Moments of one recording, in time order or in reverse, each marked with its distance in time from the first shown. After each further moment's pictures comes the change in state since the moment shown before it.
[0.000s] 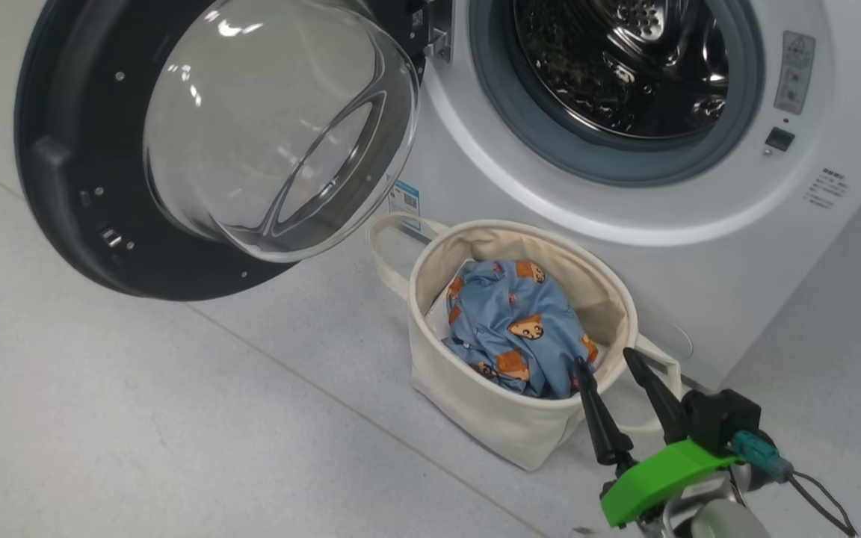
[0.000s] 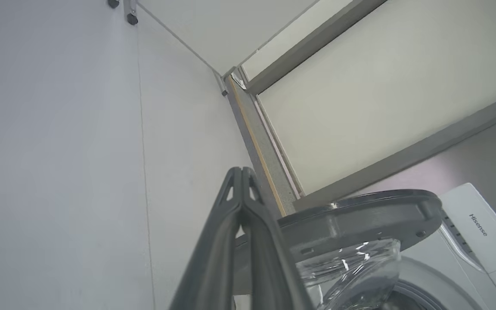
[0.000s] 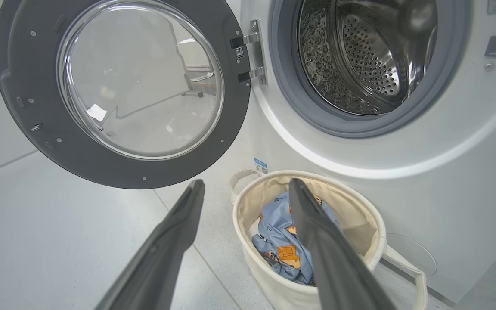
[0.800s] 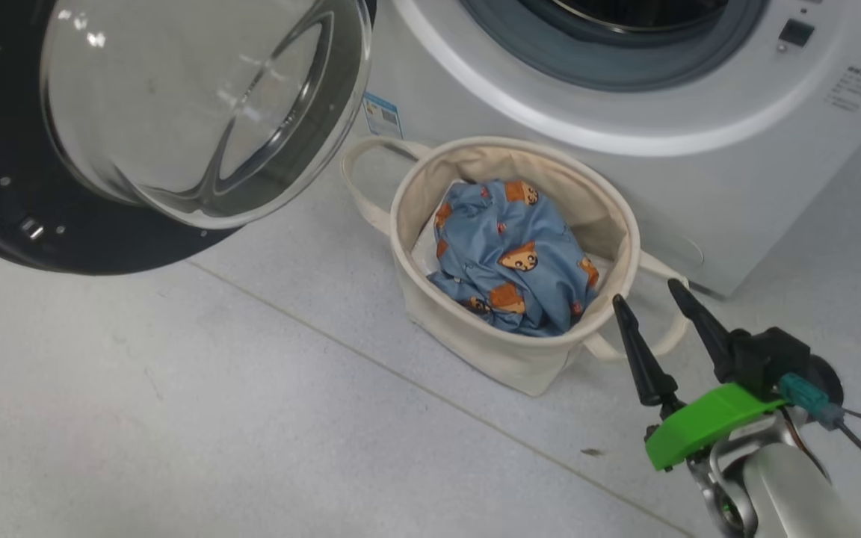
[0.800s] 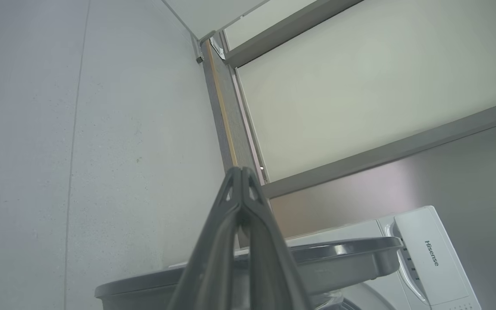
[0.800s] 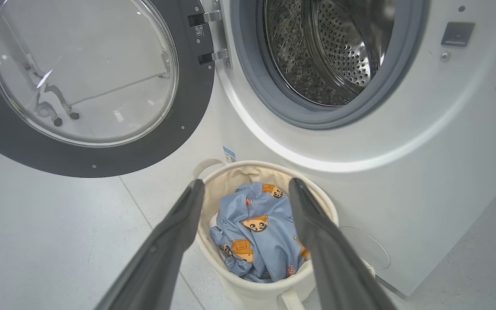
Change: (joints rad) left arm -0.575 0.067 -0.038 0.506 -0.164 -0.087 0.193; right arm -0.061 -0.105 -0.037 -0.142 -0.070 0.000 0.088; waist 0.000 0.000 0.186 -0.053
